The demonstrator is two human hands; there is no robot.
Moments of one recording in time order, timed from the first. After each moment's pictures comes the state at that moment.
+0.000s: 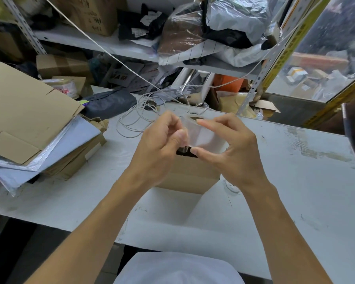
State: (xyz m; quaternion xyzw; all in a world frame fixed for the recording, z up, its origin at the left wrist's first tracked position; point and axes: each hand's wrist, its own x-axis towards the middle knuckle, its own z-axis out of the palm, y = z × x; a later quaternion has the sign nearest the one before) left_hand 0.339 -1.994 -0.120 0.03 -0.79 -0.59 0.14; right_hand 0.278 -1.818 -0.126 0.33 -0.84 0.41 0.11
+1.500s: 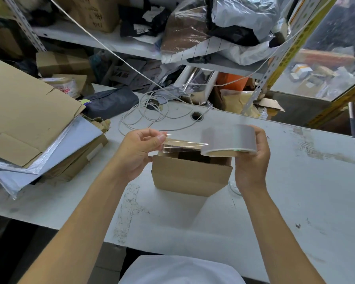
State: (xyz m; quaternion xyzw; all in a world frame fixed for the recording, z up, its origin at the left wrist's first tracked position) left_hand 0.321 -2.046 -0.162 0.23 -0.61 -0.76 -0.04; right_hand 0.256 -1.811 -0.182 0.06 -0.66 0.75 0.03
